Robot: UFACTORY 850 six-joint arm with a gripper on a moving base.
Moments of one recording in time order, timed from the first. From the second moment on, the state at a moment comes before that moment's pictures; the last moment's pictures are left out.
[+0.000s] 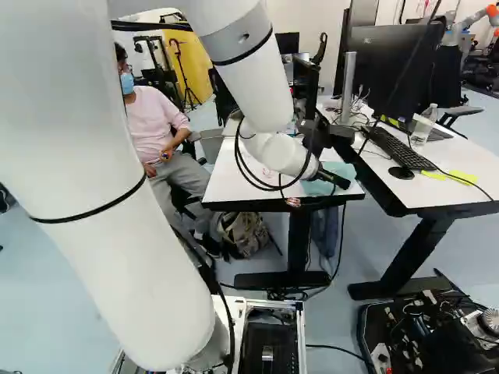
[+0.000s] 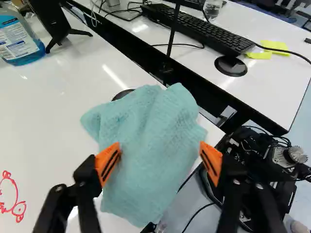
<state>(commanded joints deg) -38.8 -4.4 -31.6 -1.6 23.2 0.0</state>
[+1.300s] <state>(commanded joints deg) -35.5 -0.2 -31.5 -1.6 23.2 0.0</state>
